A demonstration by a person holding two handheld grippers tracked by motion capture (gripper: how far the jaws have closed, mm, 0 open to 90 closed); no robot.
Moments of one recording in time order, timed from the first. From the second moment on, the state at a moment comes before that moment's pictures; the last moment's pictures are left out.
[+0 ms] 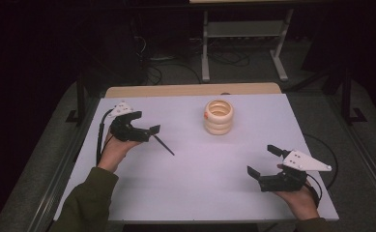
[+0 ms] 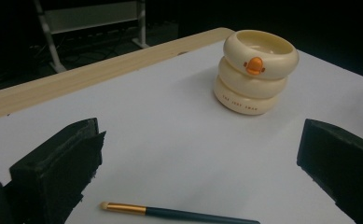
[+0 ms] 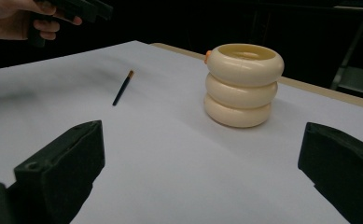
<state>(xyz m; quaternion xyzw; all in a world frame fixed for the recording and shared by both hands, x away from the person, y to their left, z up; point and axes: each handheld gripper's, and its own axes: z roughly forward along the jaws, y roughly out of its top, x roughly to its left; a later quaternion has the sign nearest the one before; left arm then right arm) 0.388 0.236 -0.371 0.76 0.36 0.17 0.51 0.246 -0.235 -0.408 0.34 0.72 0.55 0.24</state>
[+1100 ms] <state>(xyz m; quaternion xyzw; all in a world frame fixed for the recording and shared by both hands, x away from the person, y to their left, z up) 0.415 0.234 -0.379 0.78 0.42 0.17 0.43 0.246 -0.233 -0.409 0.34 0.72 0.56 0.23</state>
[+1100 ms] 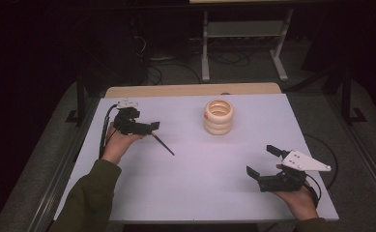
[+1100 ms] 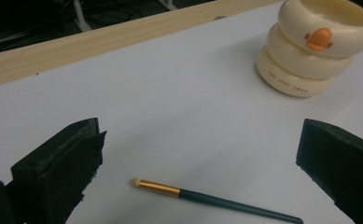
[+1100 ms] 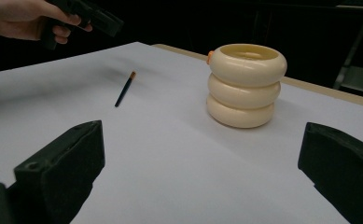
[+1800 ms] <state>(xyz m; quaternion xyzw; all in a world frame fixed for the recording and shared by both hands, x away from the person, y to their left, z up) 0.425 0.231 -0.386 0.79 0.47 0.13 0.37 0.246 -0.234 -0.408 0.34 0.72 0.56 0.23</state>
